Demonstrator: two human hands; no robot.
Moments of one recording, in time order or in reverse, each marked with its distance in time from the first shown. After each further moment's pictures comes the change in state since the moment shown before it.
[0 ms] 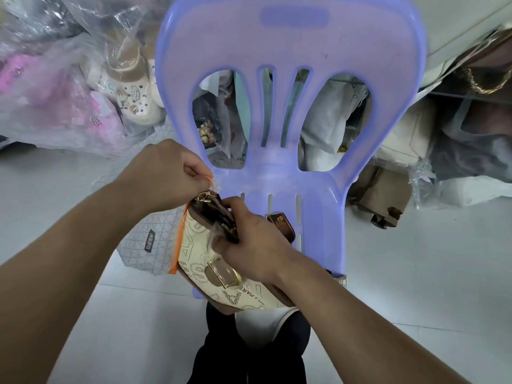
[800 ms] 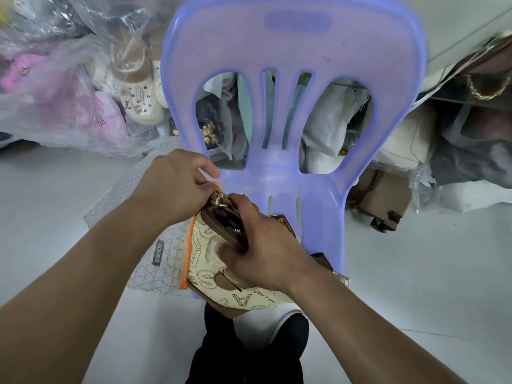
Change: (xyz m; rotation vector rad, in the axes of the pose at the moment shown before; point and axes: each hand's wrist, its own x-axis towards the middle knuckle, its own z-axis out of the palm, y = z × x) left_hand -0.007 -0.001 0.021 -0.028 0.097 0.014; right_hand -0.015 0.006 -0.006 -0.195 0.081 -0.101
